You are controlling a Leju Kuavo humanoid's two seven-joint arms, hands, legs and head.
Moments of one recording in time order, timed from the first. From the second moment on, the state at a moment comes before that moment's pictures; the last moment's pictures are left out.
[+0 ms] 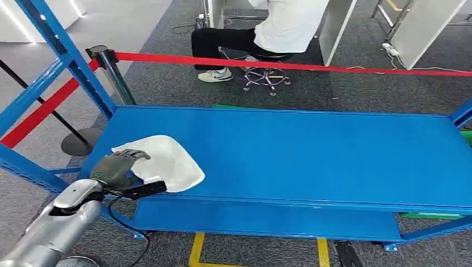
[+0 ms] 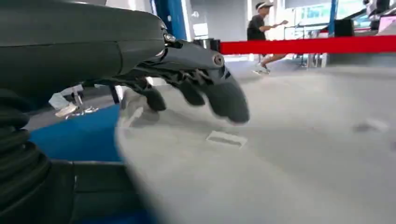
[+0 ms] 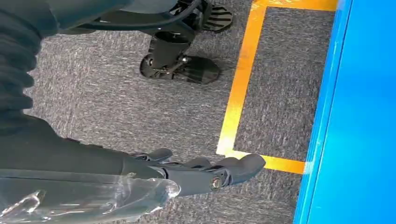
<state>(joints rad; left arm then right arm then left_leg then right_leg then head) -0.25 0.16 -0.18 -0.99 -1.14 0.18 -0.15 -0.14 0.14 -0.92 -0.23 0.91 -0.04 -0.34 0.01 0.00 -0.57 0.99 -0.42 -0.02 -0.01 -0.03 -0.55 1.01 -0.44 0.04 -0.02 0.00</state>
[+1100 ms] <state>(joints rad) -0.04 0.14 -0.29 -1.44 -1.11 0.25 -0.19 -0.12 0.14 -0.92 -0.23 0.87 -0.05 -0.38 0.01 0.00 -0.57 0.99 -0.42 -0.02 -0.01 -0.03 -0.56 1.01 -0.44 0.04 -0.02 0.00</state>
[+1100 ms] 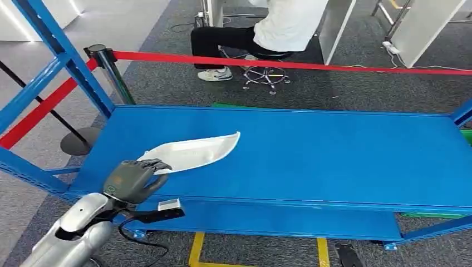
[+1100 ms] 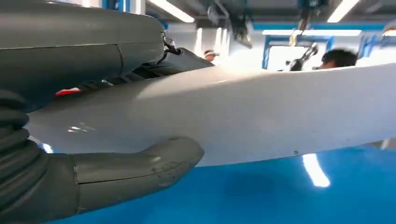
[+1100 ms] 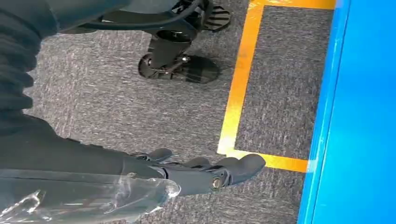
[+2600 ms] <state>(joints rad) 0.17 0.07 -0.41 -1.69 -1.22 0.42 -0.12 -0.09 0.14 -0.98 -0.23 0.81 0.00 -0.55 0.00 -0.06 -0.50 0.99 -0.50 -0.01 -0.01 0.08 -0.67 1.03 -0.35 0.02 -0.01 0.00</state>
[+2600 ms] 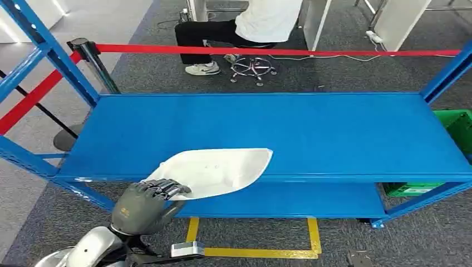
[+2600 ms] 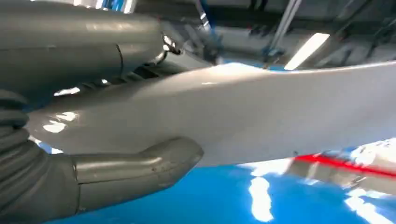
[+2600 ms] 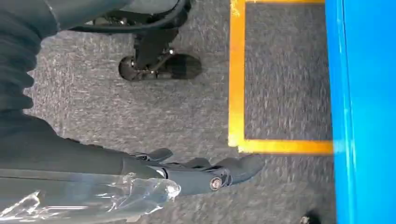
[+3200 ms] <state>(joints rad) 0.17 0.05 -0.43 -1.70 -1.17 0.43 -0.10 -0.09 0.14 -1.00 -0.23 0.80 0.05 -0.54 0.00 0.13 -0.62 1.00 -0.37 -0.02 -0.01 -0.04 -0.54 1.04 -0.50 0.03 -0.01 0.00</state>
